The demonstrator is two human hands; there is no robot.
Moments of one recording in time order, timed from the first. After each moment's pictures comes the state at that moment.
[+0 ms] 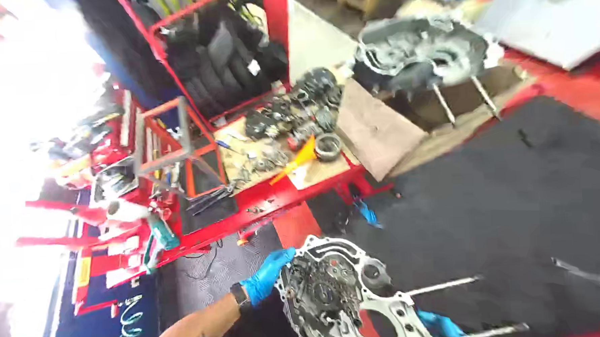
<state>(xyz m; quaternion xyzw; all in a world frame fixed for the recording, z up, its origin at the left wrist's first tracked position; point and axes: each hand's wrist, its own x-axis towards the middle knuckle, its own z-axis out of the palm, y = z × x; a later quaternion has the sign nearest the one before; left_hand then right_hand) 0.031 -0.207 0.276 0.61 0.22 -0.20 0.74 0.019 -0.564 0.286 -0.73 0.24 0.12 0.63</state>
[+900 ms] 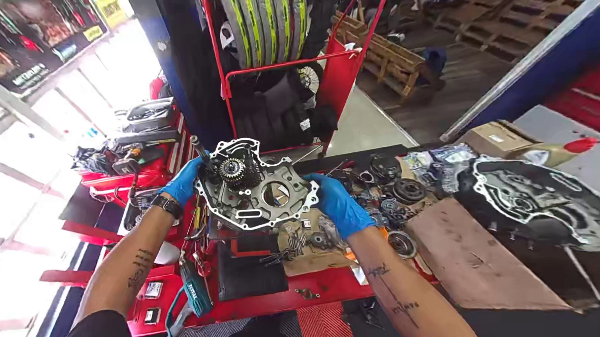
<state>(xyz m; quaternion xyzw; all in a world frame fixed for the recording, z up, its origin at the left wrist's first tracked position) 0.219 0.343 0.507 0.64 0.33 0.11 0.69 0.391 0.032 0.467 -0.60 0.11 0.35 0.71</state>
